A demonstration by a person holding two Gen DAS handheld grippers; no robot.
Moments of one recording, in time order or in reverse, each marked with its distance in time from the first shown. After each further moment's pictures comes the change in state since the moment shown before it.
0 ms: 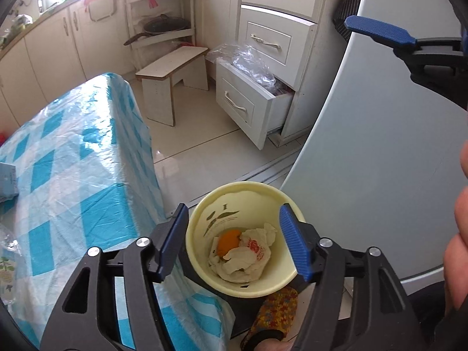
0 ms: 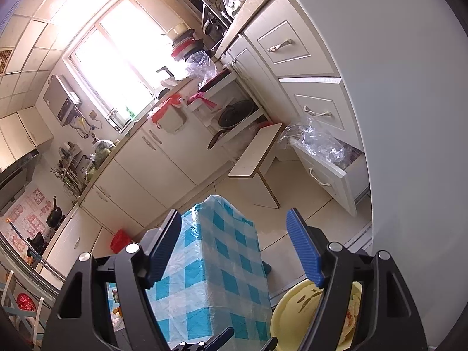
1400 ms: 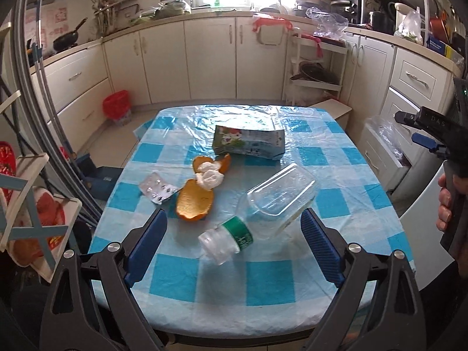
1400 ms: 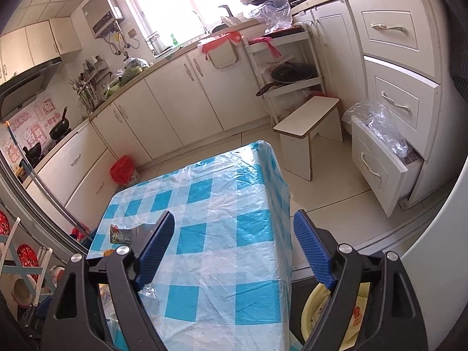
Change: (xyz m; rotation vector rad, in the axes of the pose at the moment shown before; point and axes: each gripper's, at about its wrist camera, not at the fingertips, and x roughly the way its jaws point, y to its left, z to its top) left arm -0.218 0.263 -0.126 -0.388 -0.200 0.439; right arm 0.077 0.127 -0.081 -0.334 0.222 0.043
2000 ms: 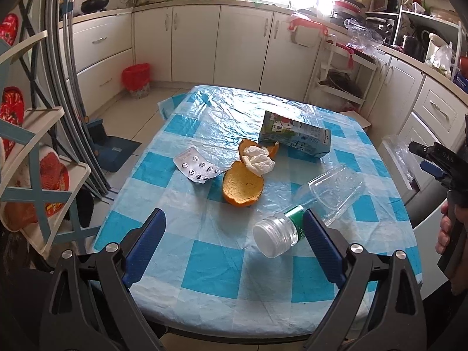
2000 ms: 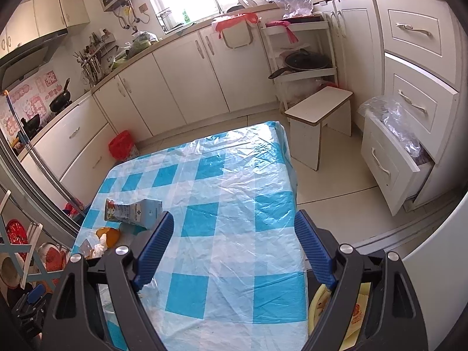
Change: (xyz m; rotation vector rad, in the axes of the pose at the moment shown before) left arm 0.020 0.060 -0.020 -0.171 0.042 0.003; right arm 0.031 0.030 -0.017 -0.080 0.081 -0.016
